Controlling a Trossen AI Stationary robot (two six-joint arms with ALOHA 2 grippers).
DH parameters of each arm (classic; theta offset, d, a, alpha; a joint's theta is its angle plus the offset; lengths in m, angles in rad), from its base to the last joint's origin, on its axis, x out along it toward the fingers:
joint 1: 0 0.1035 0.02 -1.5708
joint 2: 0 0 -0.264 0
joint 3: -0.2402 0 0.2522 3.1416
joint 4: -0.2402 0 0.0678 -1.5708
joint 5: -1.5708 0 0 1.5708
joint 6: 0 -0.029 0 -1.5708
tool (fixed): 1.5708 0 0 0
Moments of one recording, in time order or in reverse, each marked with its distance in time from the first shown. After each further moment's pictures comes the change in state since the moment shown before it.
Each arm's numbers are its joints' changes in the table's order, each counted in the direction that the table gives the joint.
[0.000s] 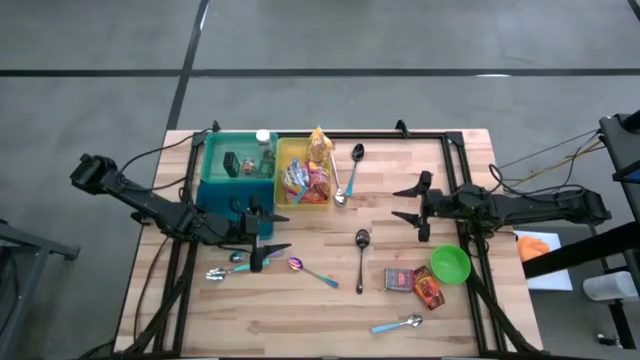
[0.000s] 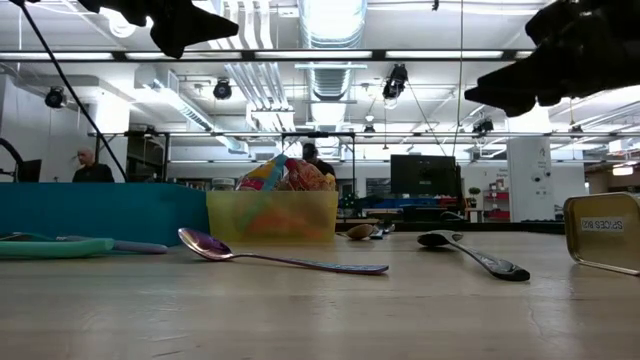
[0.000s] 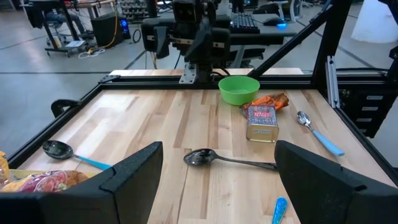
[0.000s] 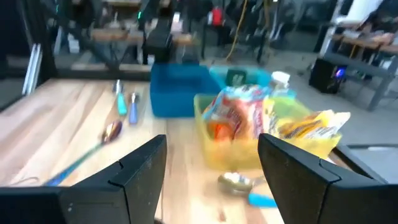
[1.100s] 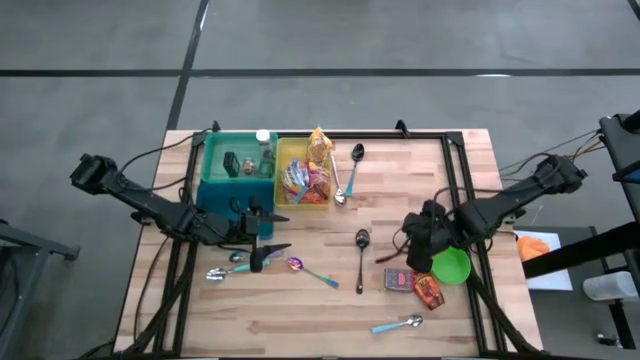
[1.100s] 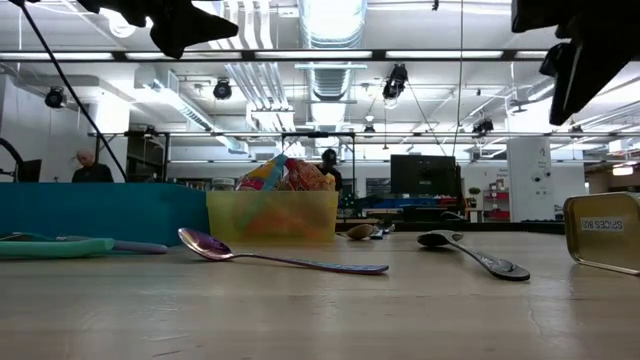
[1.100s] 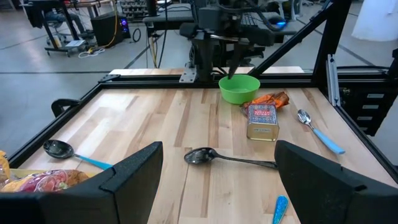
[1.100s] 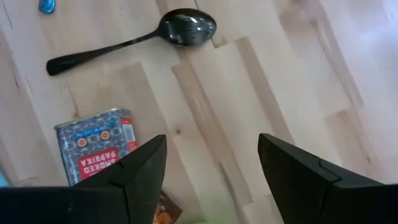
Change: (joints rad) left arm 0.000 0.000 0.000 -0.005 0.000 -0.002; right arm 0.483 0.694 -0.780 -1.275 -0.194 -0.875
